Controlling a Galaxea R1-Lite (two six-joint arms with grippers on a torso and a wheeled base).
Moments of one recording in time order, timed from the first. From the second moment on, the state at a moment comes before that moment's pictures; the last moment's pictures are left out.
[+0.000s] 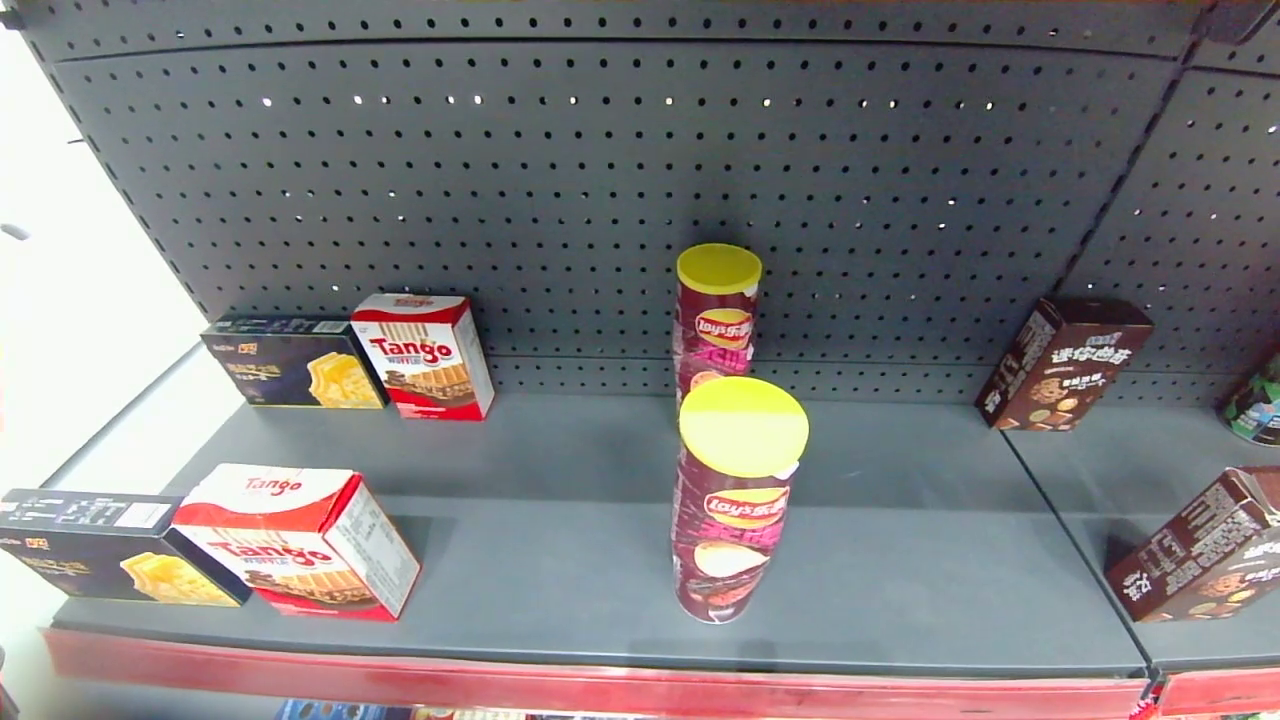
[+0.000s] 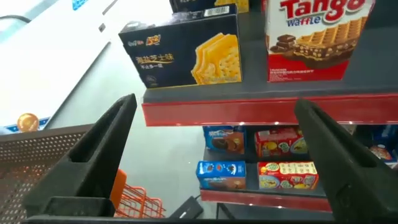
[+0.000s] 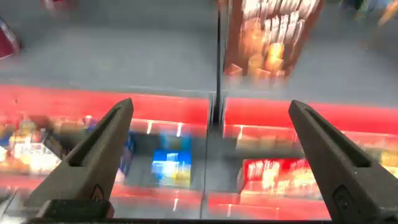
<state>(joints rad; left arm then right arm) -0.46 0.01 -0.11 0.08 0.59 0.19 0.01 0.01 -0.01 0.01 0.02 -0.02</state>
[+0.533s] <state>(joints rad) -0.49 0.00 -0.05 0.04 0.50 0.19 0.01 0.00 0.00 0.01 0.02 0.00</state>
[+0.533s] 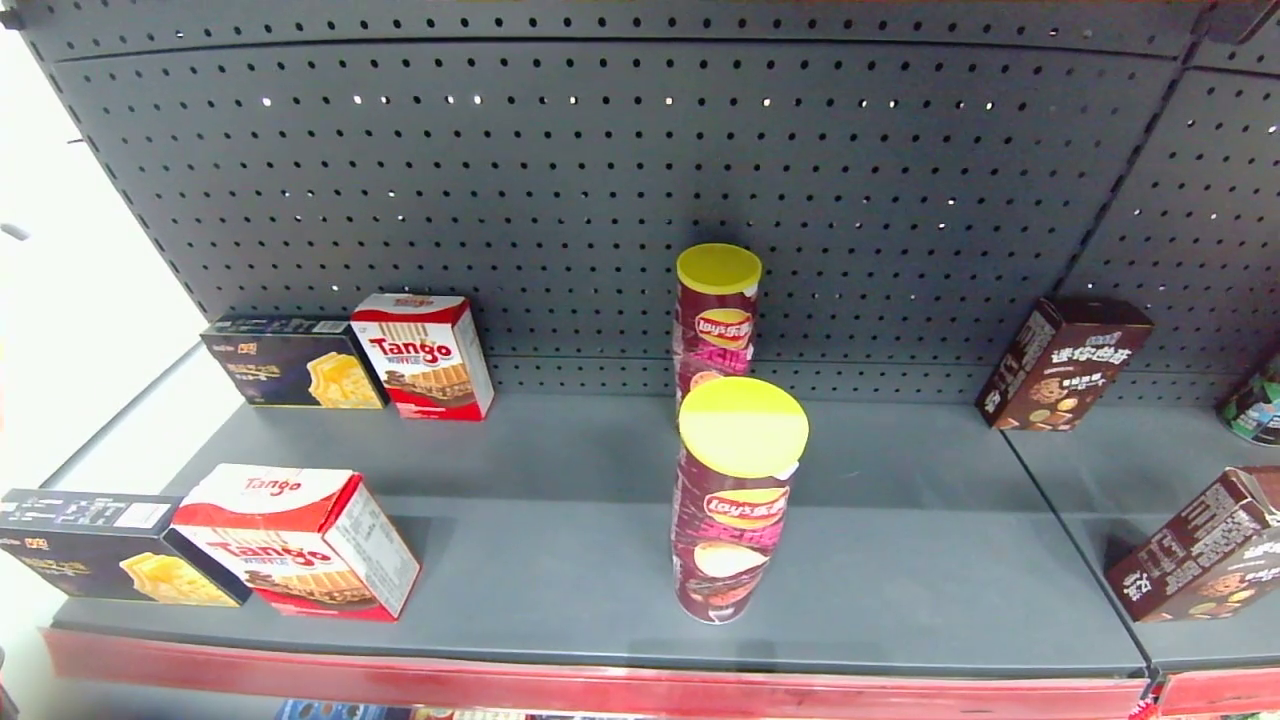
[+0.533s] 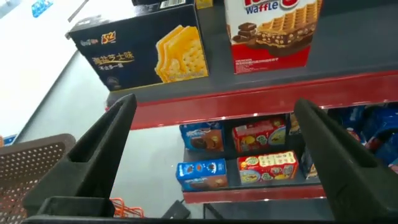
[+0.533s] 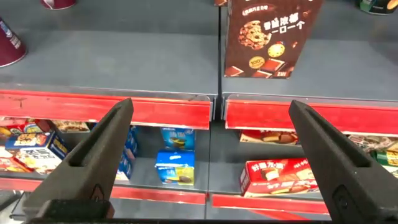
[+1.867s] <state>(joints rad) 0.00 0.03 0.00 0.00 -0.03 0.05 0.01 0.00 0.00 0.01 0.02 0.00</state>
